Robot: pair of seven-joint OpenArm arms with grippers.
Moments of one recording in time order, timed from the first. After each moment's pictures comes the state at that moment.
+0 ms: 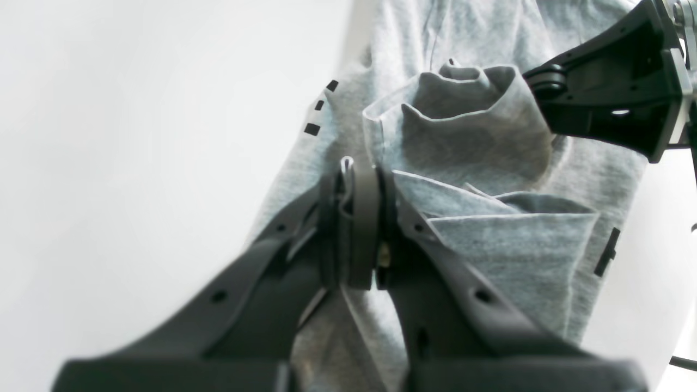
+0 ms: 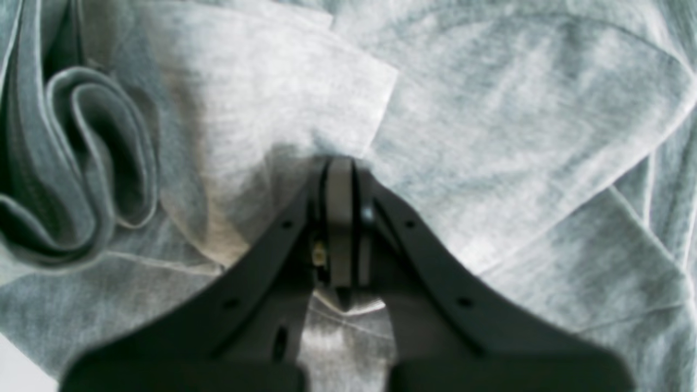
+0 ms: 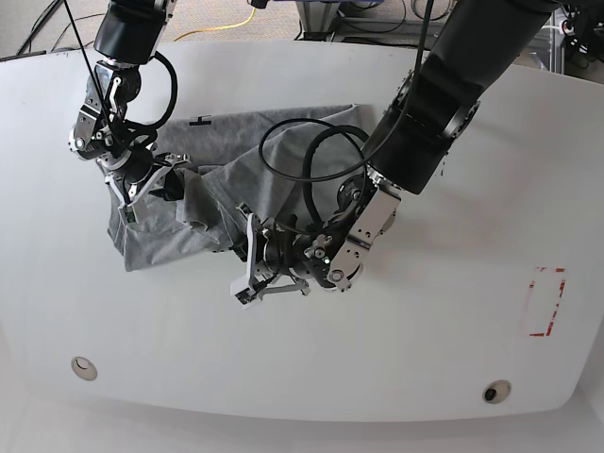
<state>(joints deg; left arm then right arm) -34.6 6.2 33.3 55.6 -23.4 -29.0 47.1 -0.2 10.9 24.6 75.4 20.3 40.8 -45.9</state>
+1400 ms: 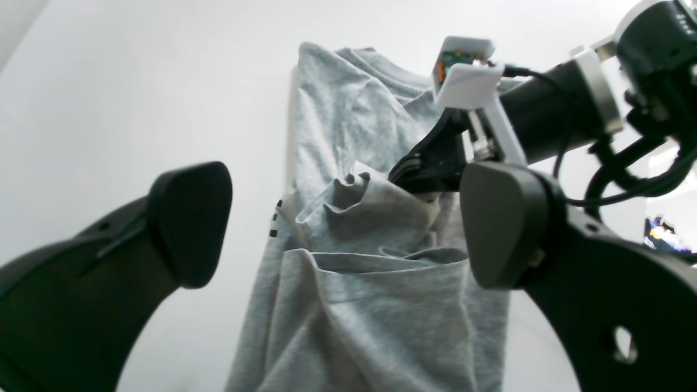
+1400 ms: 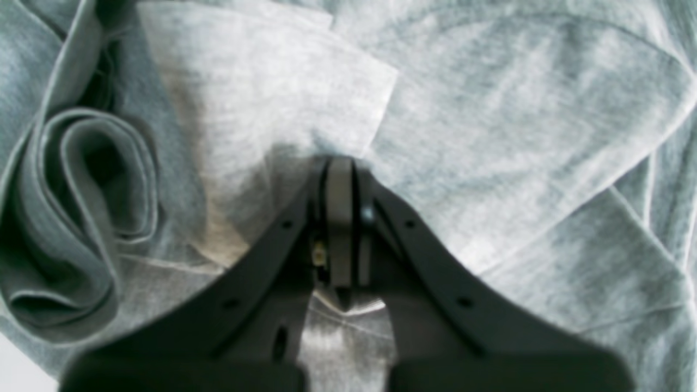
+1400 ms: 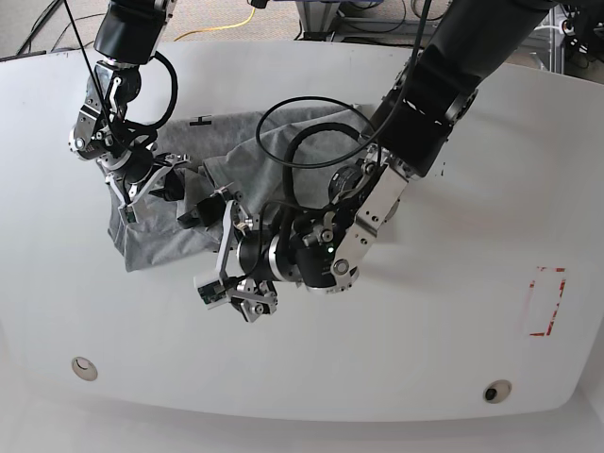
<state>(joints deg) -29.8 5.3 33.1 81.1 -27.8 -34.0 56.0 -0.1 10.9 24.6 75.4 20.3 40.8 -45.9</state>
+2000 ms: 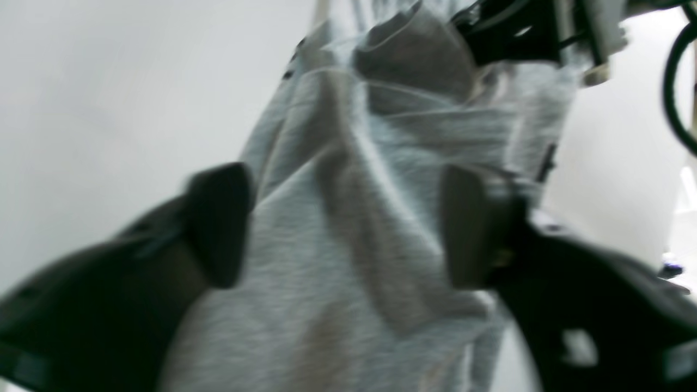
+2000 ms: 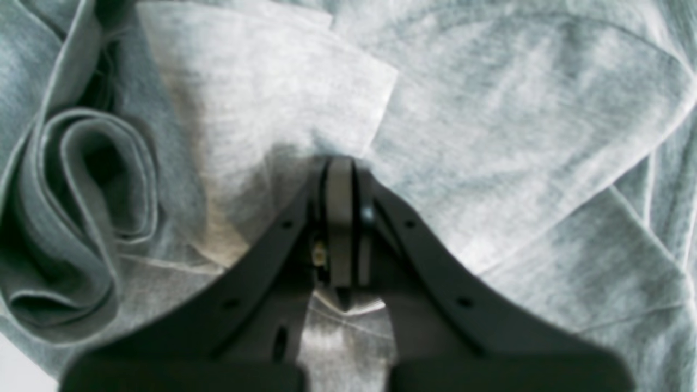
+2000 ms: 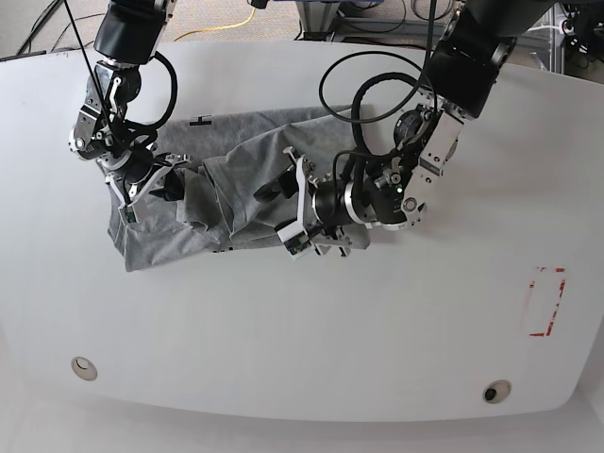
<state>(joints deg) -14.8 -6.9 28.3 87.9 -27.1 -33.8 48.0 -0.3 10.9 24.6 75.4 20.3 40.8 -45.9</state>
